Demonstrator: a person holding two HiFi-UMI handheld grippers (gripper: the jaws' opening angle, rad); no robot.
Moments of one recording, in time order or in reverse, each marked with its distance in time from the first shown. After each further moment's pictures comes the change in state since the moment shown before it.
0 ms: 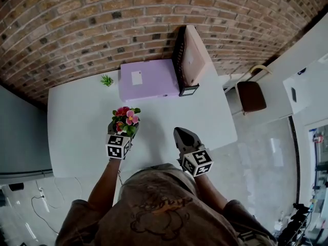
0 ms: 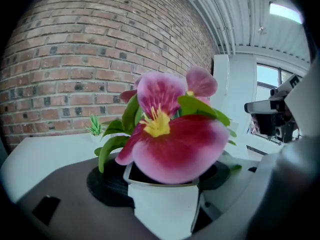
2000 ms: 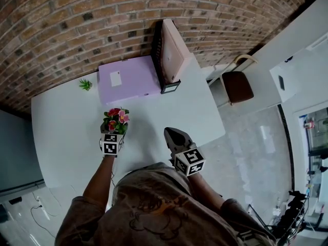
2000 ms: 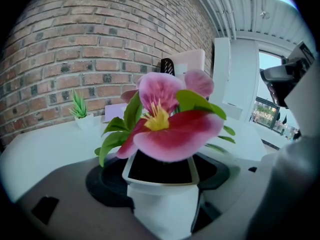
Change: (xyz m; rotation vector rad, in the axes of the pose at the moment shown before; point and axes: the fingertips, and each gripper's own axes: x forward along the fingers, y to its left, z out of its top) left arm 0.075 -0.006 -0.057 0.054 0.119 0.018; right arm -0.012 -0.035 -0.012 0.013 0.043 -0.044
